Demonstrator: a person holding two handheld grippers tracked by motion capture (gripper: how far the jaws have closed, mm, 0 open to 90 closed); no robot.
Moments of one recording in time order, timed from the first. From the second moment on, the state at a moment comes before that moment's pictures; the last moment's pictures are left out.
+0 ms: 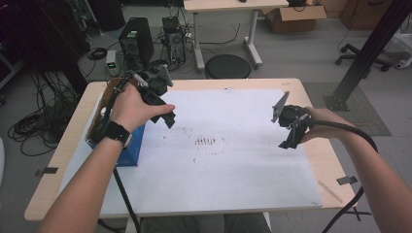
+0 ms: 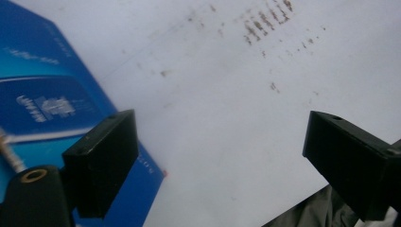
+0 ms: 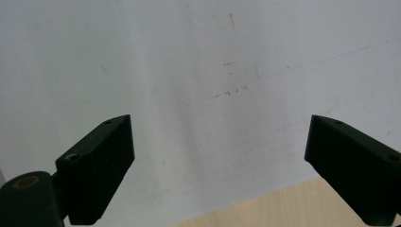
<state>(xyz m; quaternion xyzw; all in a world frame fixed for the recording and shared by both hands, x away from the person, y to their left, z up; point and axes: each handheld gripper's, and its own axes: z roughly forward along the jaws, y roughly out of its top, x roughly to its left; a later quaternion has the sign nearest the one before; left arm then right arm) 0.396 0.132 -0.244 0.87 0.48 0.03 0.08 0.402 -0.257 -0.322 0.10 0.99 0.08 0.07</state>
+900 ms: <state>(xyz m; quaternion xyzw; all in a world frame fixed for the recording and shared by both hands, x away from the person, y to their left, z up) 0.391 0.110 -0.259 0.89 0.45 0.02 0.08 0.400 -0.247 -0.313 0.10 0.99 0.10 0.06</state>
